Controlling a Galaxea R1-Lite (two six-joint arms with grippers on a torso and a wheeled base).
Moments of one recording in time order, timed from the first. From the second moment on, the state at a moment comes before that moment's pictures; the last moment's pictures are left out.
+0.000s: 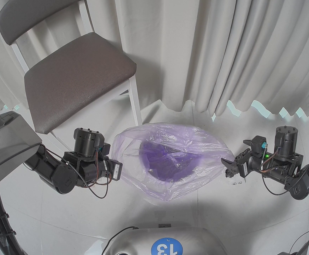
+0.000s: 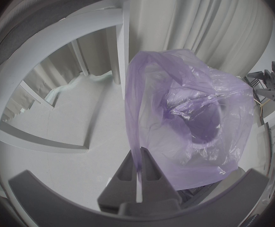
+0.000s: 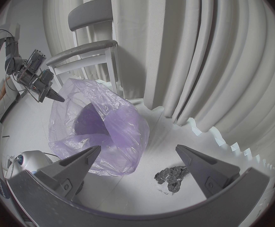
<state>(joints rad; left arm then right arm) -0.41 2.04 -0.85 -0.57 0.06 0.04 0.30 1.84 -0.48 -1.00 0.07 -0.28</state>
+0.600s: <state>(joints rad) -0.47 2.26 -0.96 -0.78 0.08 -0.07 0.30 1.91 -0.50 -1.01 0.07 -0.28</state>
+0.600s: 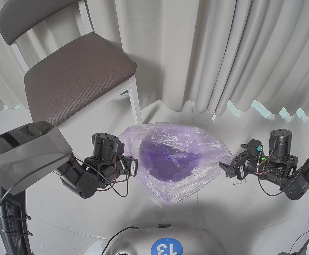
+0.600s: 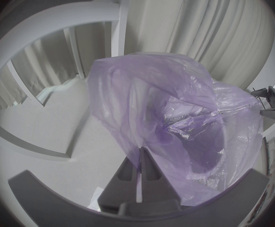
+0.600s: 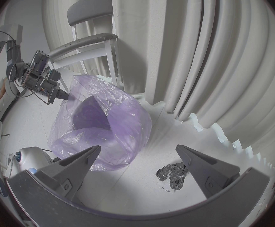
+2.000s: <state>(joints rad) -0.41 2.31 -1.00 -0.89 0.09 -0.08 0.29 2.11 -0.54 -1.09 0.04 -0.29</state>
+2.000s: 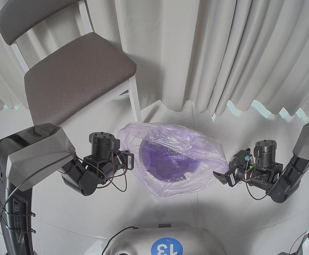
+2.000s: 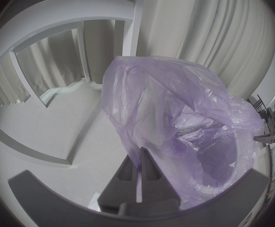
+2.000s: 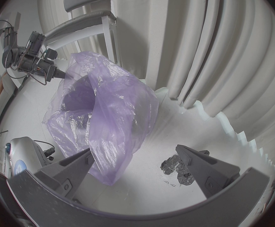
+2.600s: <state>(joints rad) -0.40 2.27 -0.93 -0.96 0.07 -0.05 0.30 2.08 -0.50 -1.10 0.05 -0.31</state>
